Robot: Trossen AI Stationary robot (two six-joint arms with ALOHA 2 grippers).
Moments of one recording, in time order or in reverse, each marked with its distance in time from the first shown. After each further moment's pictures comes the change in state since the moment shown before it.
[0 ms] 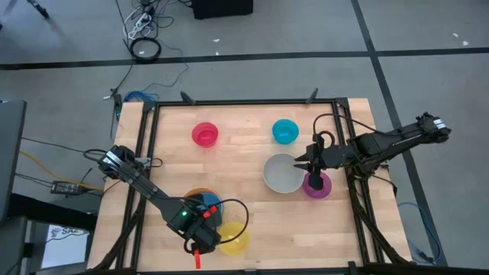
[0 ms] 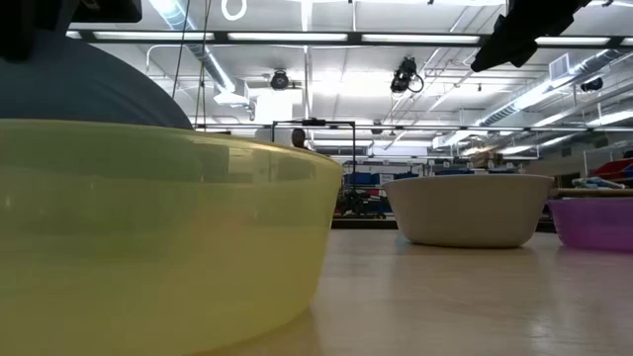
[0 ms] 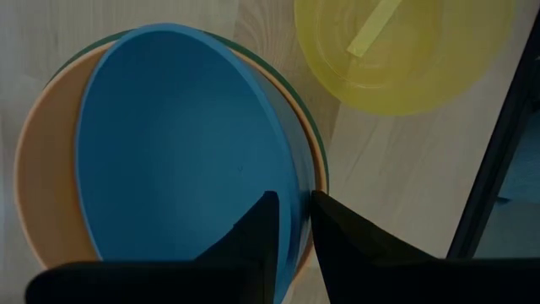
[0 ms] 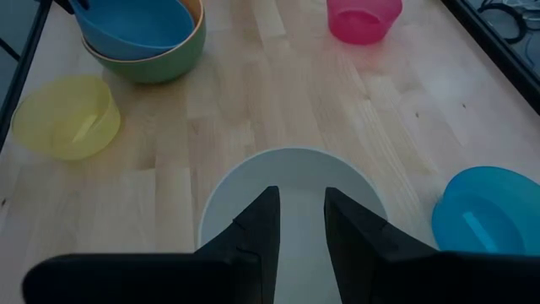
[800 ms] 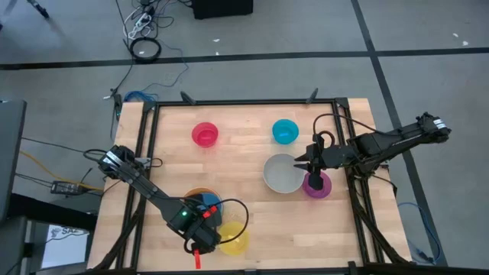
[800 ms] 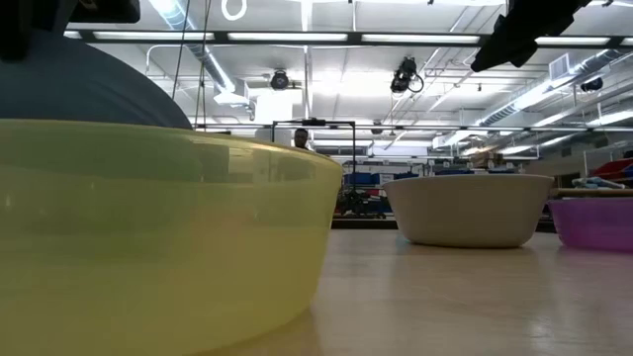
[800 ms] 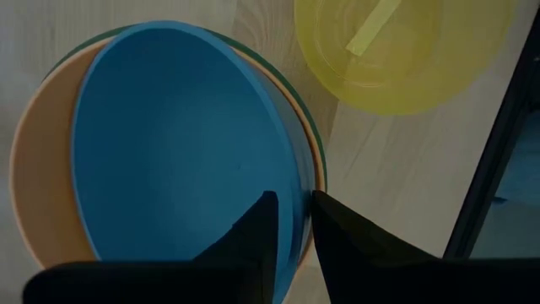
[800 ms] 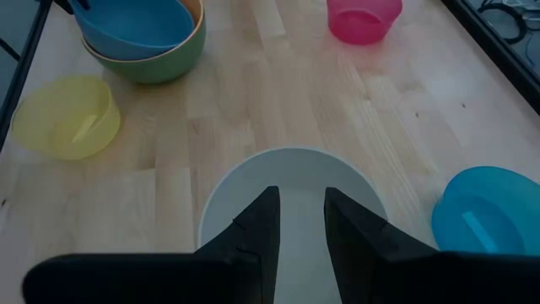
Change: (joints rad) left arm 0.000 0.000 0.000 0.000 0.006 -0.009; right arm 0.000 0.000 0.000 0.000 0.000 0.000
